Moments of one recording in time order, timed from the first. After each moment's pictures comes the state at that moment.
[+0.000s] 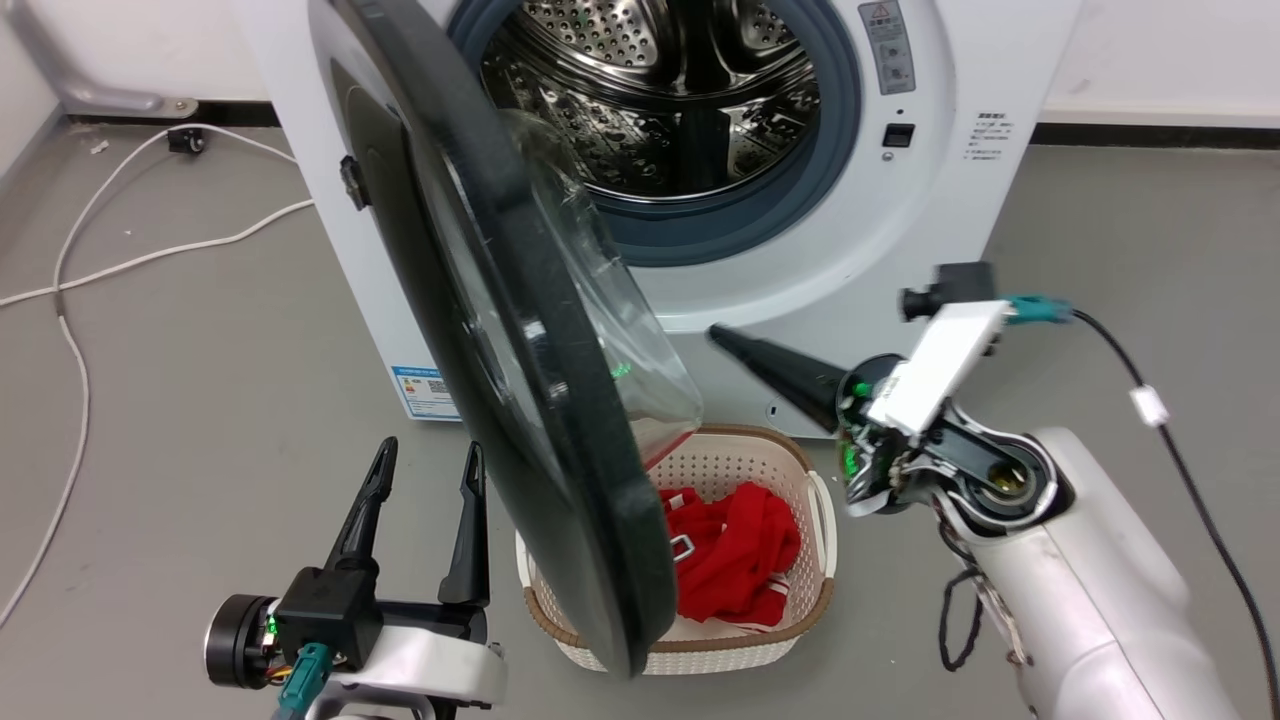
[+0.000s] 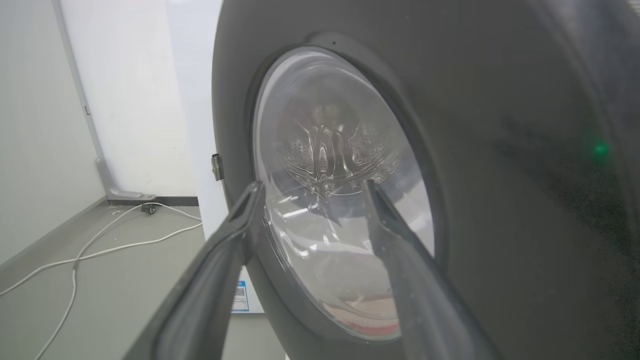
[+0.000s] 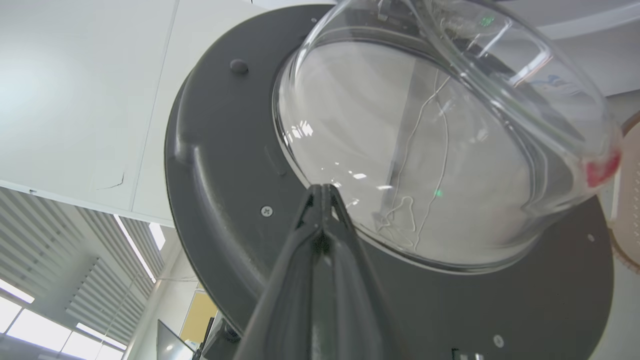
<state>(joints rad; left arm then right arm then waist) -0.01 0.05 -0.11 0.01 -0.09 -0.02 -0.26 -0.63 -0.07 0.36 0.54 1.61 0.13 0.60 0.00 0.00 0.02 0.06</state>
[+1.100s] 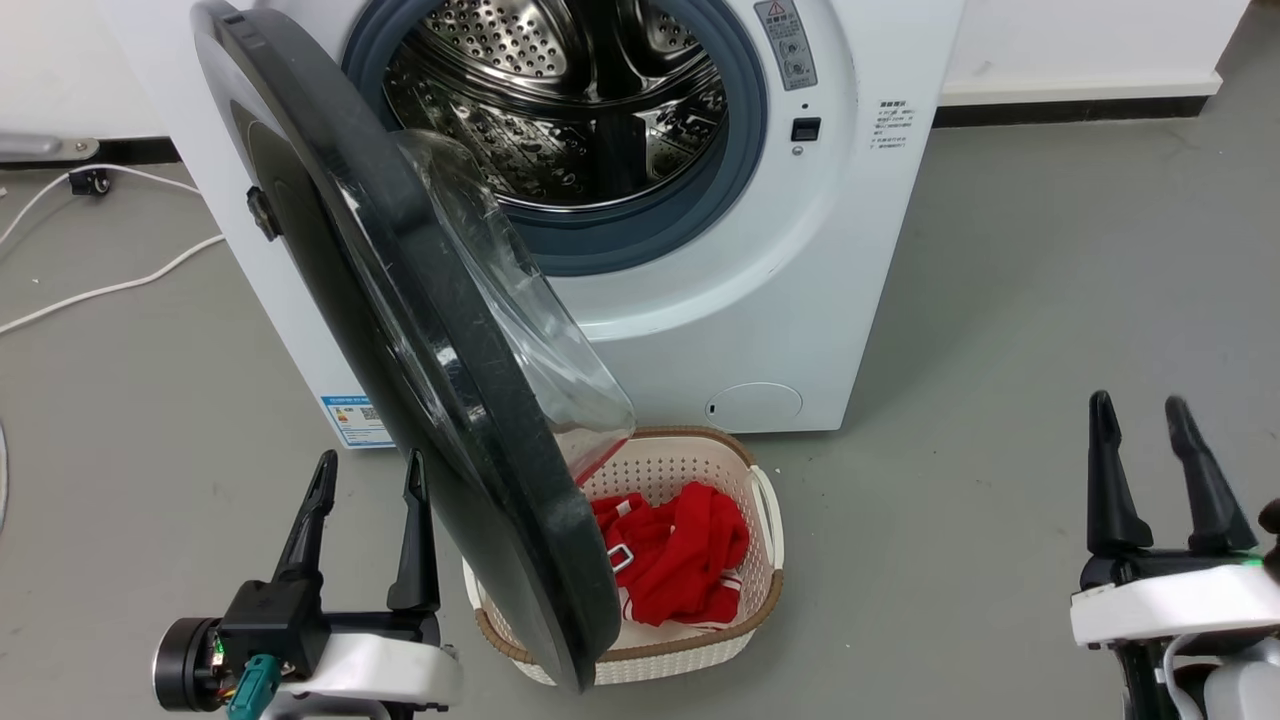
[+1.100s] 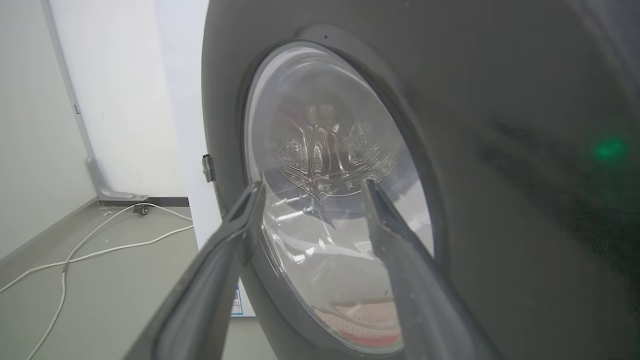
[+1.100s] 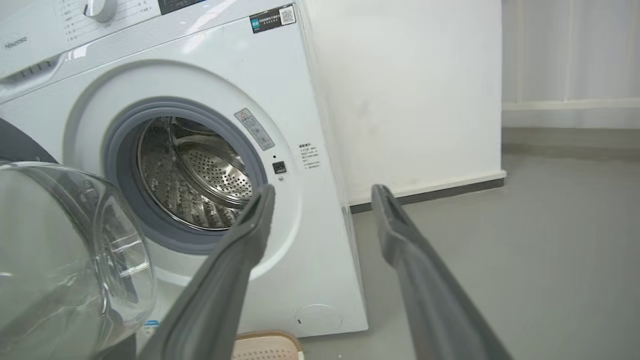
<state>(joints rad) 0.01 0.05 -0.03 0.00 -0.10 -0.01 -0.26 -0.09 -0.14 -0.07 0.17 0.41 0.13 -0.26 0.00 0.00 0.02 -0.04</state>
